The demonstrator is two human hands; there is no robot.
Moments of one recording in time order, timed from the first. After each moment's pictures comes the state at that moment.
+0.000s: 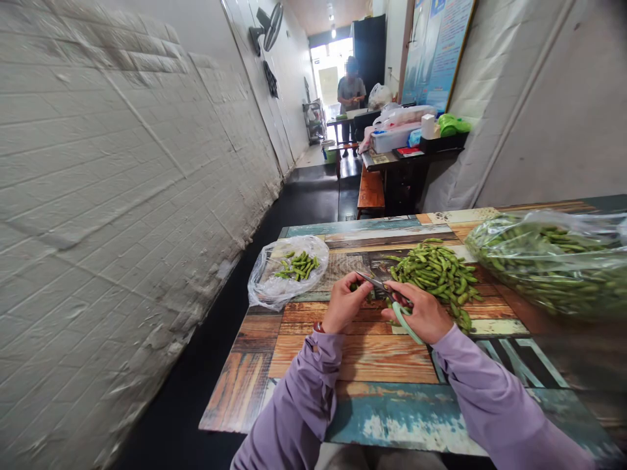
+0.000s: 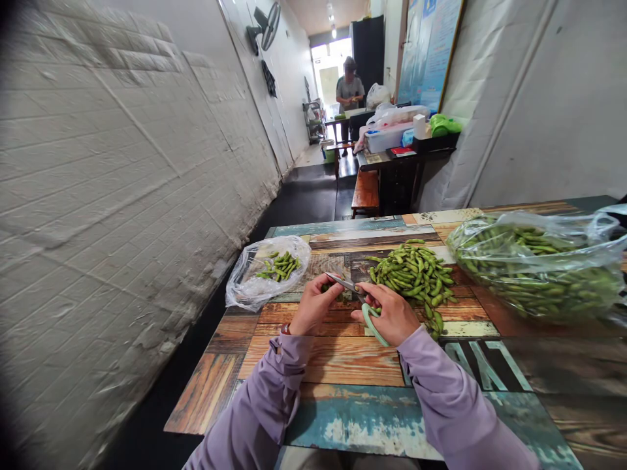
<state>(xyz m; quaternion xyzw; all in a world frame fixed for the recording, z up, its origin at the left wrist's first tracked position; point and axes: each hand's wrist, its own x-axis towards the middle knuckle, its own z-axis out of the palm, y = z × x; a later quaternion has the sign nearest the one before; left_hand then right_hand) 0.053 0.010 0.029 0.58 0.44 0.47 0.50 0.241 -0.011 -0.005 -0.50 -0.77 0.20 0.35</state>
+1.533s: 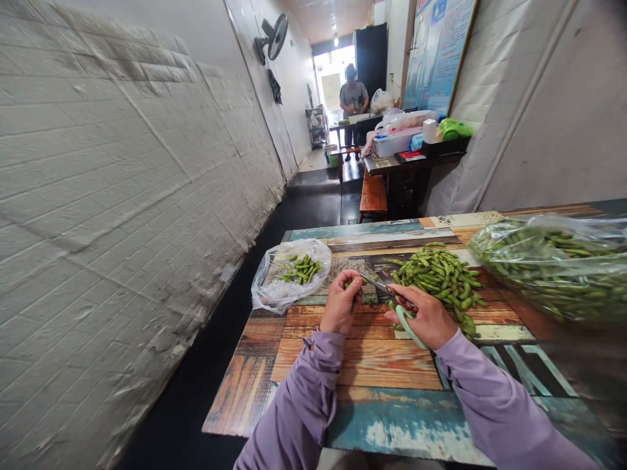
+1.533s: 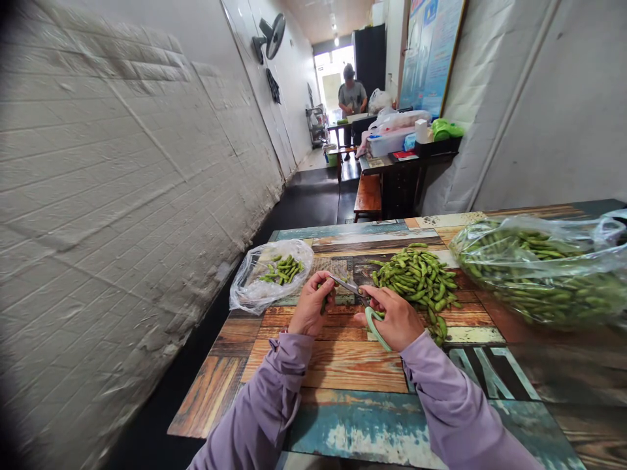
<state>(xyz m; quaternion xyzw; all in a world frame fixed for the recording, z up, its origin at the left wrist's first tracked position) 0.051 0.013 0.031 0.38 0.42 0.54 0.63 0.241 -0.013 -0.006 -0.49 -0.76 0.18 0.38</state>
